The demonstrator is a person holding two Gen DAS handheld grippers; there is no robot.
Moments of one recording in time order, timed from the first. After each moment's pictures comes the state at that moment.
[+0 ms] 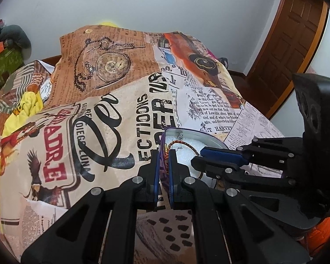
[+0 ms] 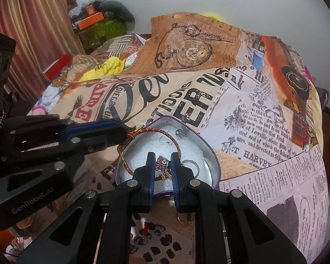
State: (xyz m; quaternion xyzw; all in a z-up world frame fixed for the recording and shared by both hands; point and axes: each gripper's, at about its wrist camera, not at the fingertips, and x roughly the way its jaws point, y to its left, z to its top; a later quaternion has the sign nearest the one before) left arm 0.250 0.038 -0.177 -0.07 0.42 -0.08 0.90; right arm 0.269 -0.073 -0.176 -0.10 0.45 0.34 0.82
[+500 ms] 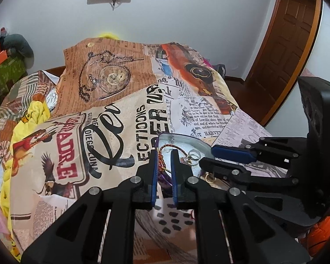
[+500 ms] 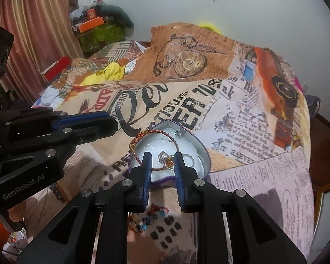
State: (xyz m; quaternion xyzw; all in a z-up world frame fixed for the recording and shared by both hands) left arm 0.221 0.032 -0.145 -0.06 0.39 -0.08 0.91; right arm 0.239 -0.087 -0.145 -0.11 0.42 0.32 0.84
